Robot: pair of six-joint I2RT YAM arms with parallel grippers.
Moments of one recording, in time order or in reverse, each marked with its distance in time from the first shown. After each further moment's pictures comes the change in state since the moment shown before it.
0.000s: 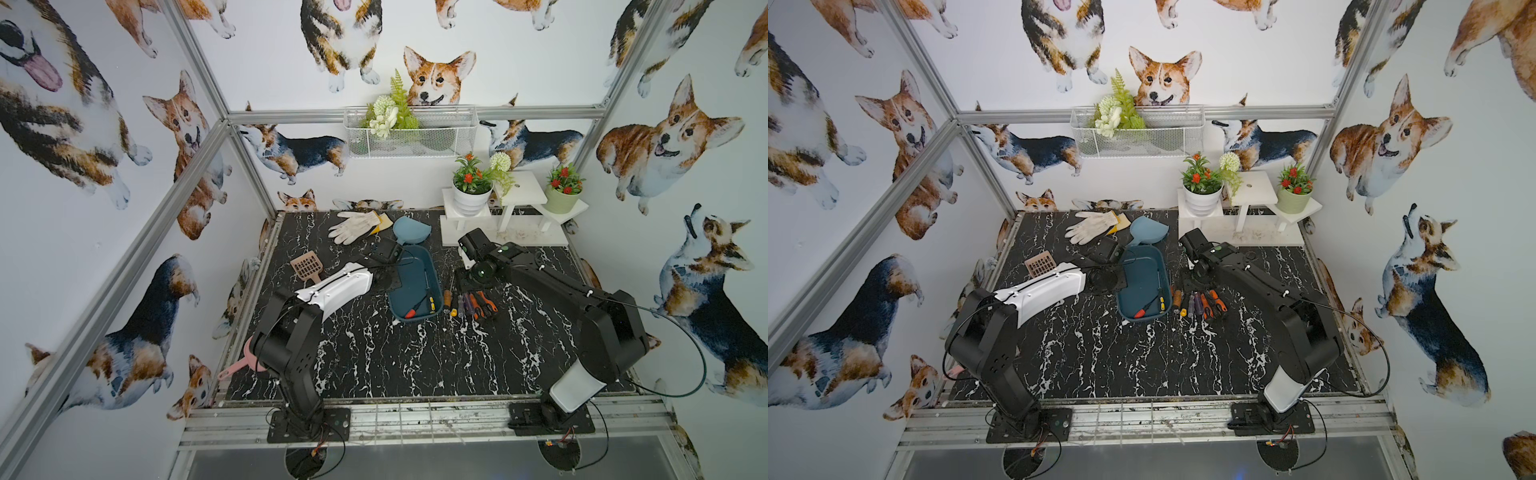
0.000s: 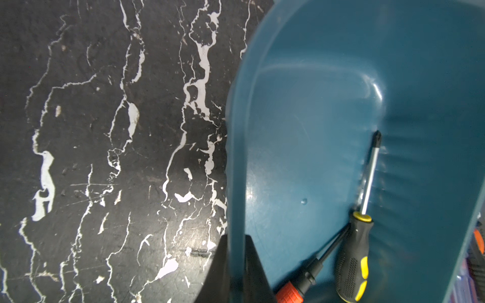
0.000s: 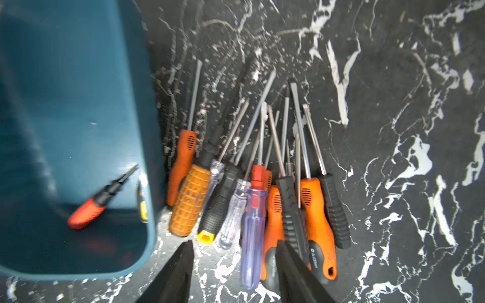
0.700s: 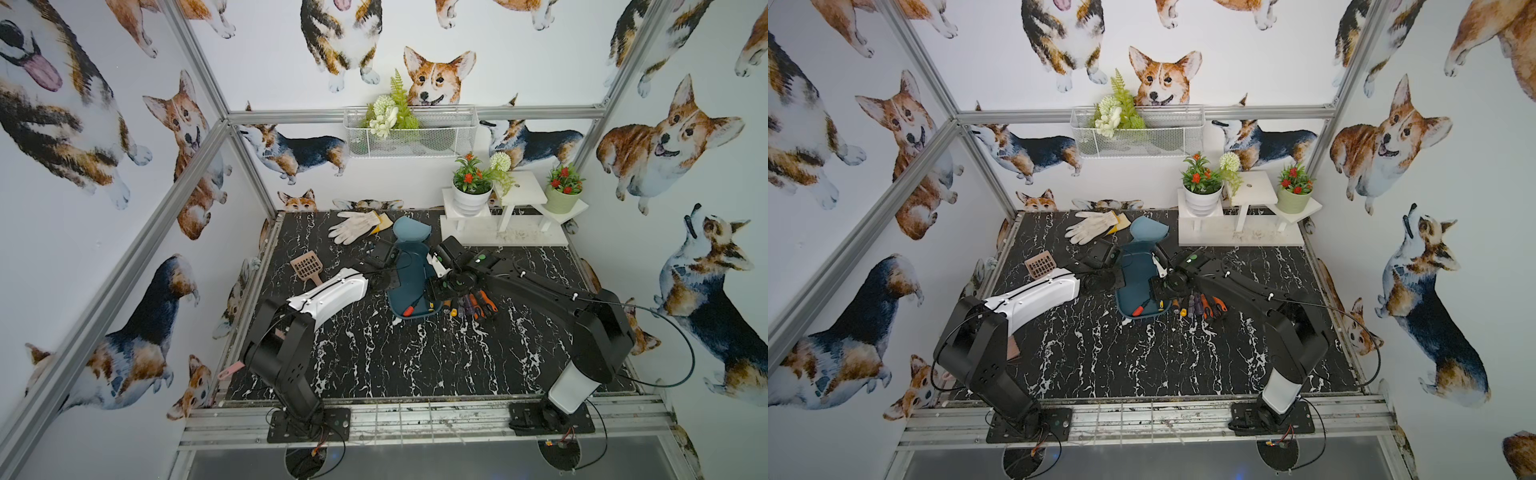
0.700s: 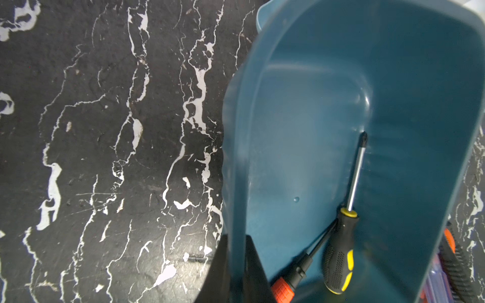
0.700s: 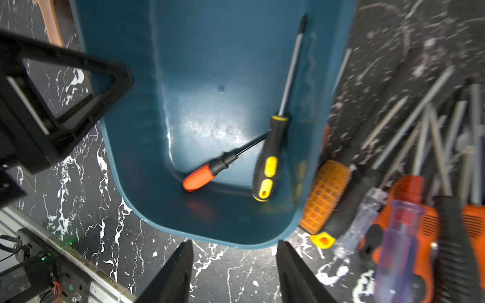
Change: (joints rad) left arm -0.005 -0.073 -0.070 0.096 -0.023 0.001; right arm 0.195 0.061 0.042 0.082 -0.167 0.126
